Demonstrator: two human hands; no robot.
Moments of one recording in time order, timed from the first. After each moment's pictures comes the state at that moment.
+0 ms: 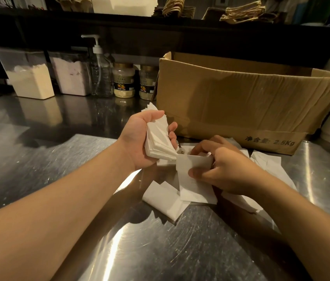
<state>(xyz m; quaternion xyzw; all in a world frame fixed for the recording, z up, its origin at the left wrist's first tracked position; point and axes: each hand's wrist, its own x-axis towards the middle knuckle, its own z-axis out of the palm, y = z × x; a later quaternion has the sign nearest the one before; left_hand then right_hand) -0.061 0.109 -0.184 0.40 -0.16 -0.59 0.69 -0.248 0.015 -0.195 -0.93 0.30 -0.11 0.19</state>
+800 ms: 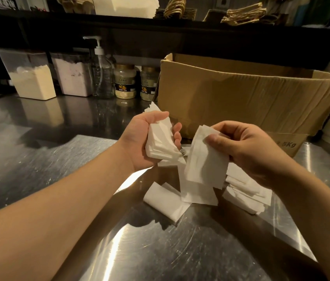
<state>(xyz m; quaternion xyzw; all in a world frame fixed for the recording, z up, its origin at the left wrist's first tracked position) -0.056 0.108 -0.187 0.36 -0.18 -0.62 0.68 -0.264 0.014 -0.167 -0.78 0.24 -0.26 0.52</state>
